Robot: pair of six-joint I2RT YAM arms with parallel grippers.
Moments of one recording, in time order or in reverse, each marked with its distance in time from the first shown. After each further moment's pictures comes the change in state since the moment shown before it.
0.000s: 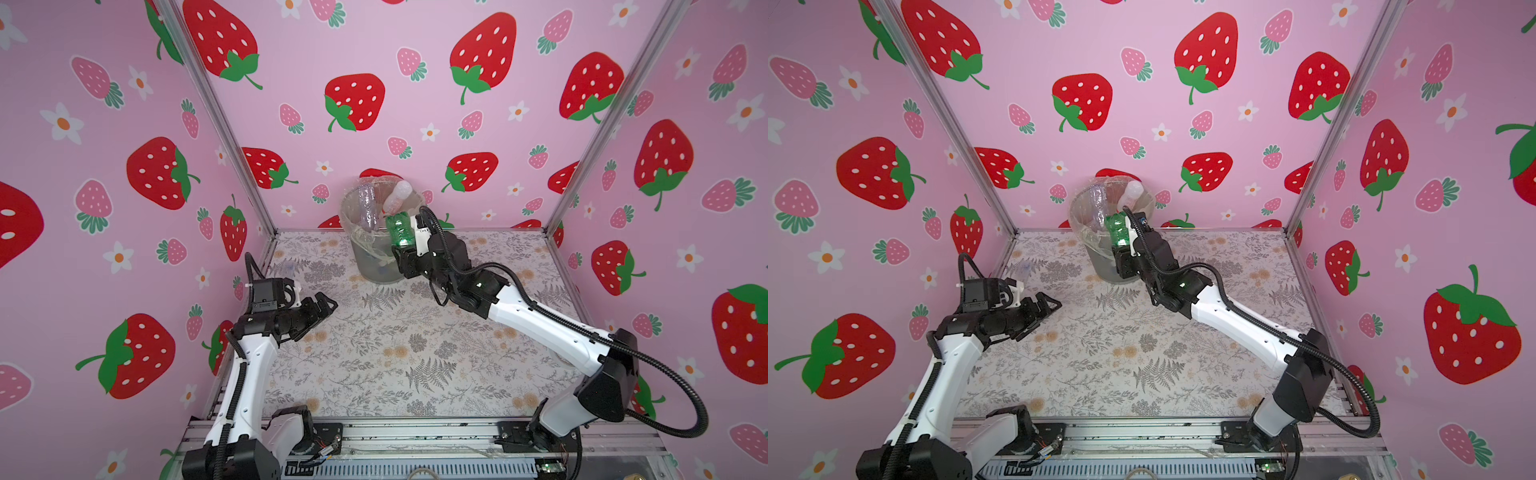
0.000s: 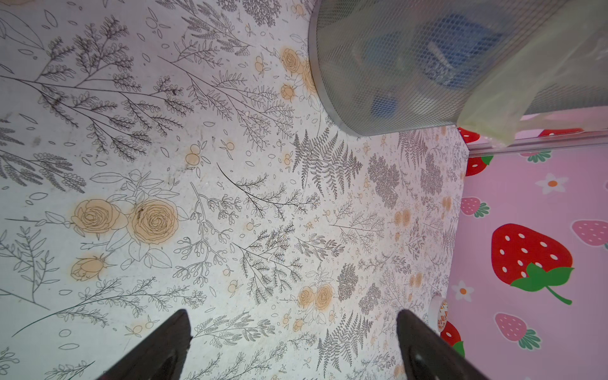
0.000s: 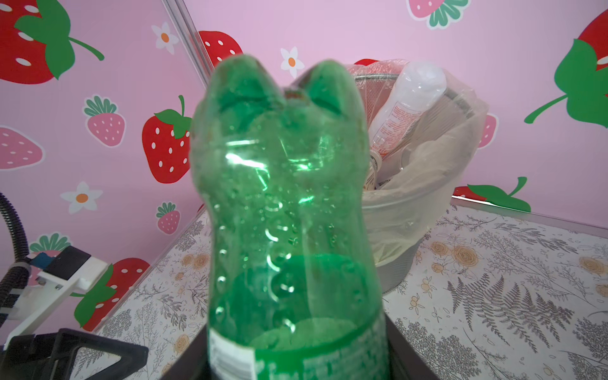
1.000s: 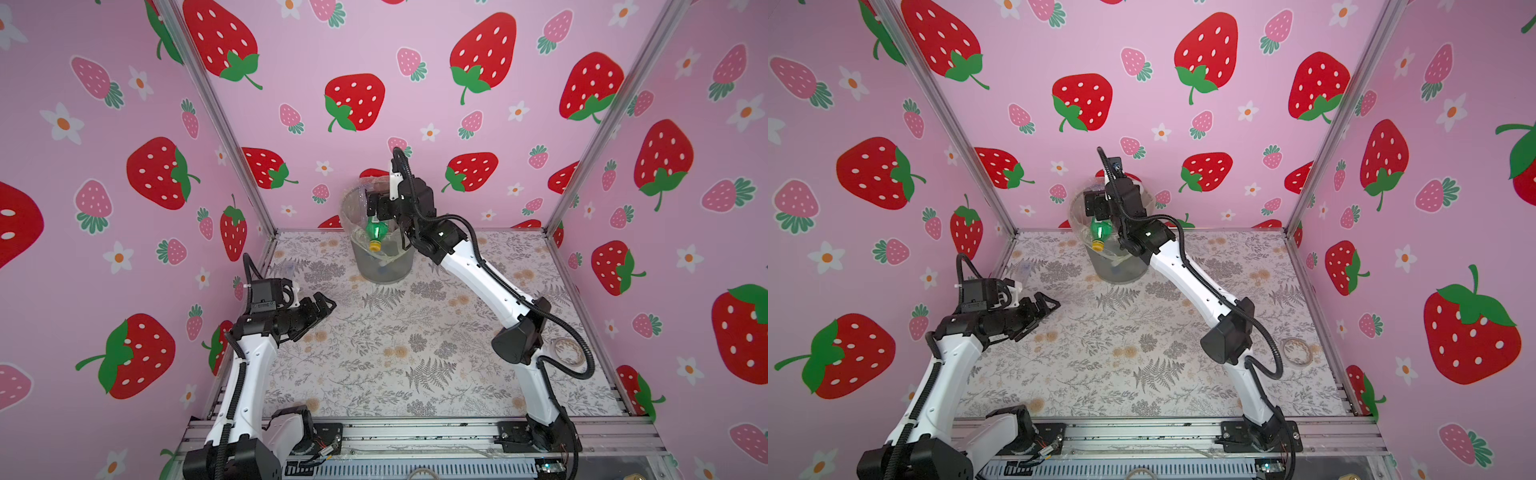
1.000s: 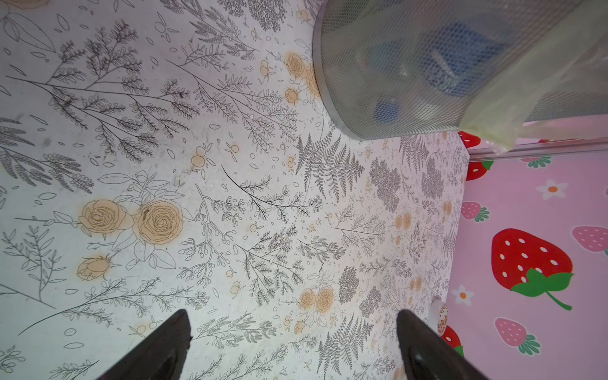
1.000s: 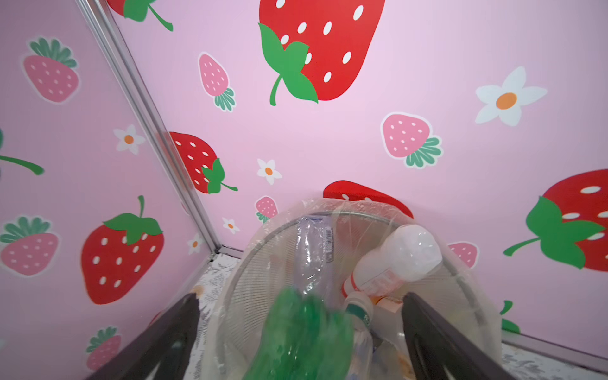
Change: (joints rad) left arm 0.014 0.000 -0.002 0.001 0.000 0.000; right arm -0.089 0.643 1.032 -0.213 0.095 -0.130
